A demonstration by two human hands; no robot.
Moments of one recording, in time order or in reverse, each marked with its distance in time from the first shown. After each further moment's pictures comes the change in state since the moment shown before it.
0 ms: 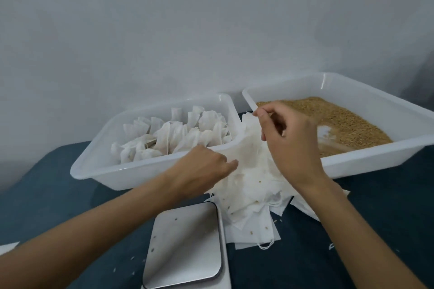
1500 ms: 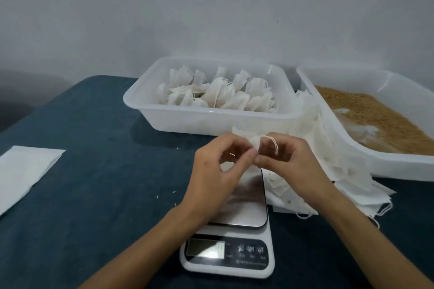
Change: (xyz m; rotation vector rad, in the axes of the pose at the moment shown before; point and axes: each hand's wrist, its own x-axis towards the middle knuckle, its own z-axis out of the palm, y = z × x) left_hand -0.102 0.083 0.014 -1.498 0.912 -0.734; right_hand -0.070 -0.026 0.054 0.578 -0.750 0.322
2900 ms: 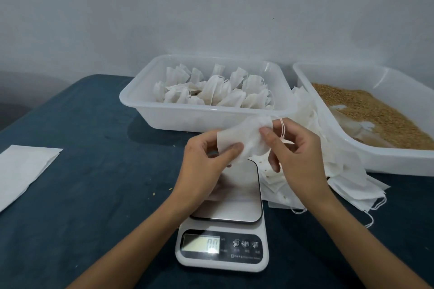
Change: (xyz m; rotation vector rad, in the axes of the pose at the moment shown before) left_hand 0.009 -0.007 -0.005 -0.203 0.059 -0.280; right_hand -0.005 0.001 0.005 -0.084 0.361 -0.101
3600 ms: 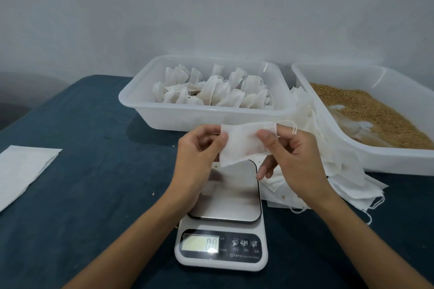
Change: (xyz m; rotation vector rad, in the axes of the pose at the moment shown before) left_hand 0.004 0.003 -0.003 -0.104 0.117 -0.122; right_hand 0.000 0.000 -0.004 -0.002 -0.131 0.043
